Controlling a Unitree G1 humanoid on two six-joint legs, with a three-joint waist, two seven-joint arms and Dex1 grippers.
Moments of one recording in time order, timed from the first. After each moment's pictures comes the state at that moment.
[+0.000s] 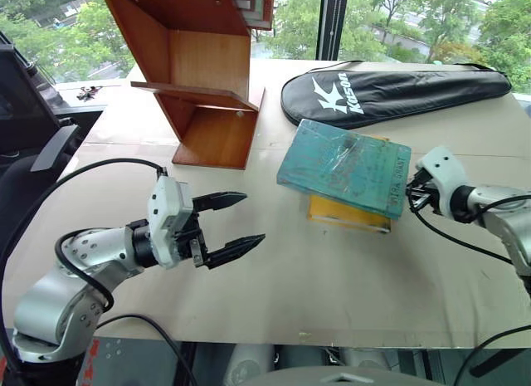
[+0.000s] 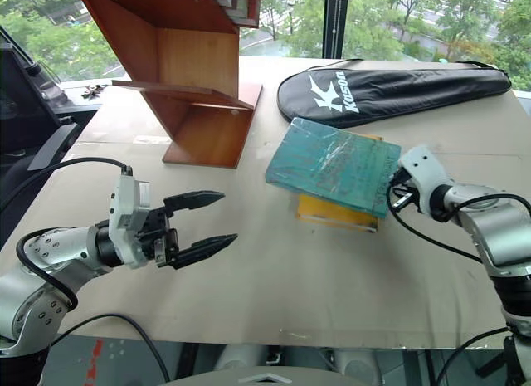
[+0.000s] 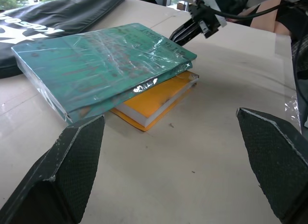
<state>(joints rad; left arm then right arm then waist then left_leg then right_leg) 0.06 0.79 0.28 -0.60 -0.76 0.53 -0.95 -0.39 -0.81 0.05 -0.29 0.30 0.97 0.61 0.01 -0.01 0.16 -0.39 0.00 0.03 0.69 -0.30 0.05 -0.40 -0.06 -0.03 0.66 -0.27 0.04</state>
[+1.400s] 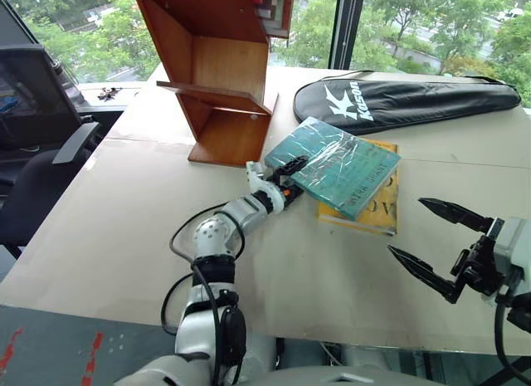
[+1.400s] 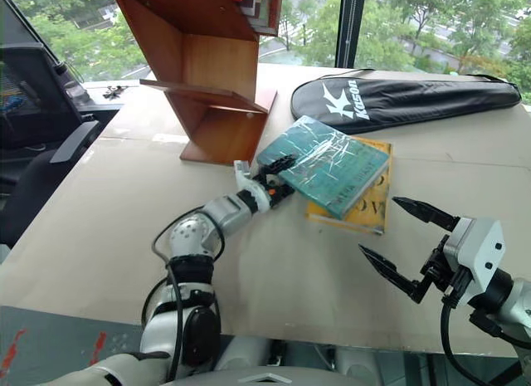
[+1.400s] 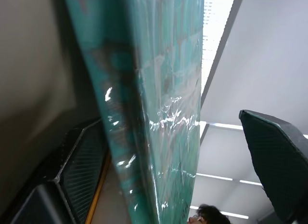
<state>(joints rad) -0.59 -0.03 0.32 0.42 -1.42 0.90 0.11 0.40 -0.60 -0.48 -0.90 0.63 0.38 0.80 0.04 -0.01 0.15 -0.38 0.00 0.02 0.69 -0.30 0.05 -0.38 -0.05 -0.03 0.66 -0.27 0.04</state>
